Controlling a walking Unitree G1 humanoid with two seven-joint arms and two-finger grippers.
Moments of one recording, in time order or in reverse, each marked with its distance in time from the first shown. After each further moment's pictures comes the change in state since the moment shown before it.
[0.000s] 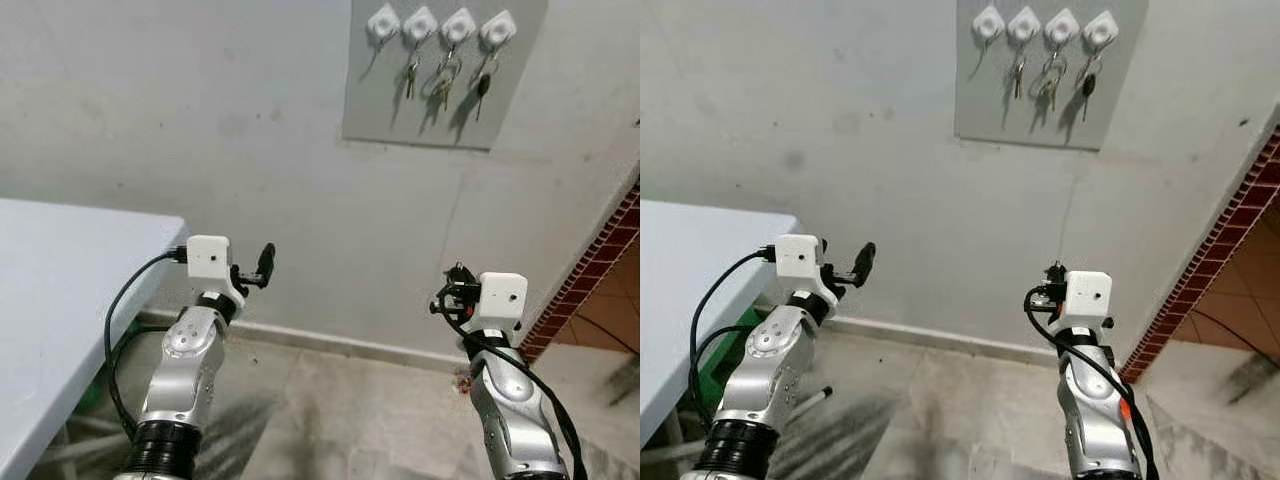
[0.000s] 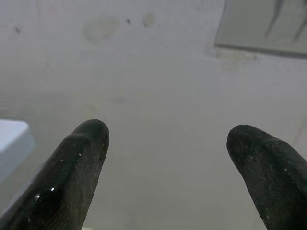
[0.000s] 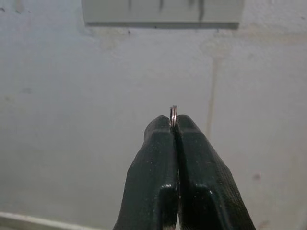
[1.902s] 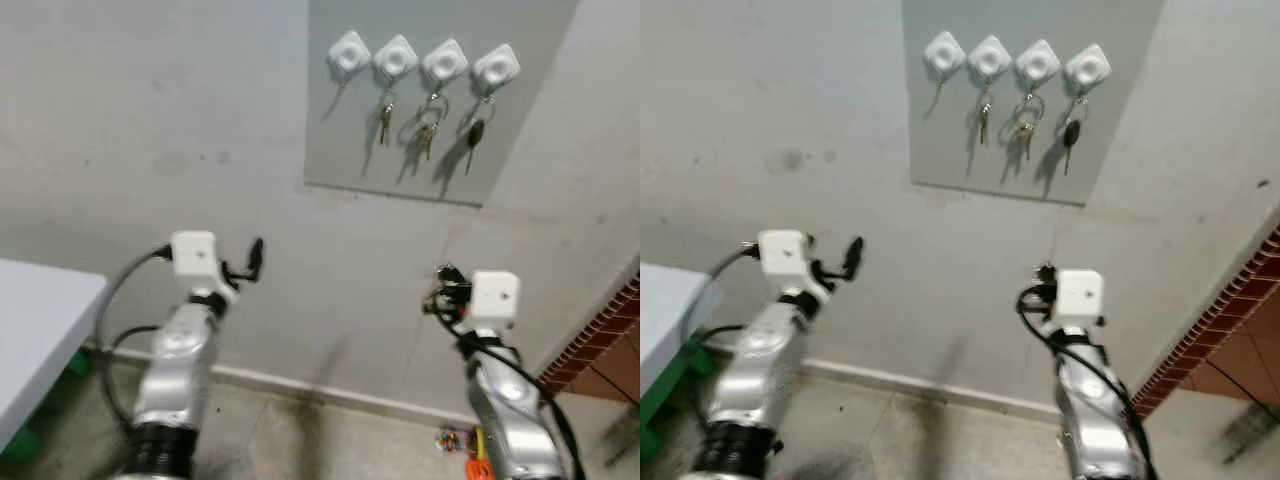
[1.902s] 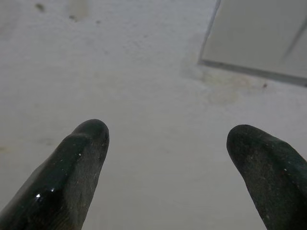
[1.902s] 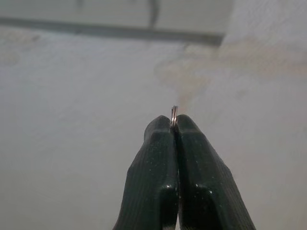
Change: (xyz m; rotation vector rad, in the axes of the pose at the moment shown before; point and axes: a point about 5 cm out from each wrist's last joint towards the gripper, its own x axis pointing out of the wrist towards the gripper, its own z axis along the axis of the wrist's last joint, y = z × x) left arm 0.000 -0.011 0.000 -0.028 -0.005 -0.024; right arm -0.003 -0.006 0.000 -0.009 0.018 0.002
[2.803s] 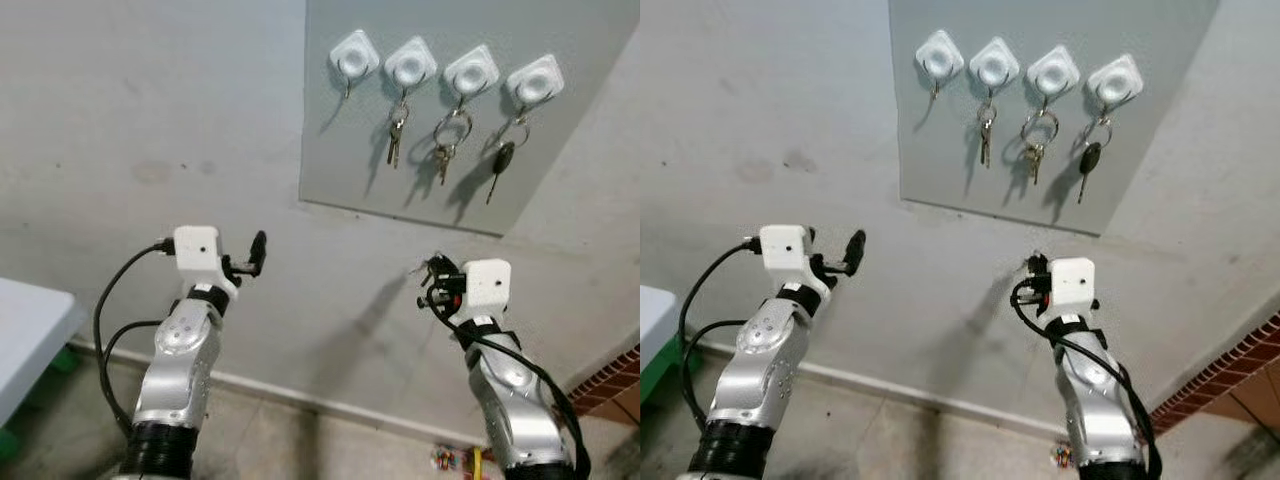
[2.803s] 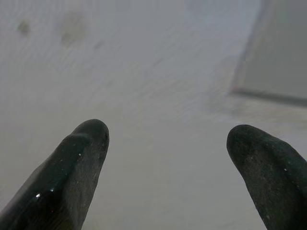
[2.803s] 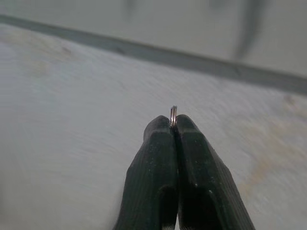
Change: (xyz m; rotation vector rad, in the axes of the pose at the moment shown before) left arm -0.003 0.006 0.024 0.071 -0.091 -0.002; right arm 0.015 0.026 0.019 -0.043 -0.053 0.257
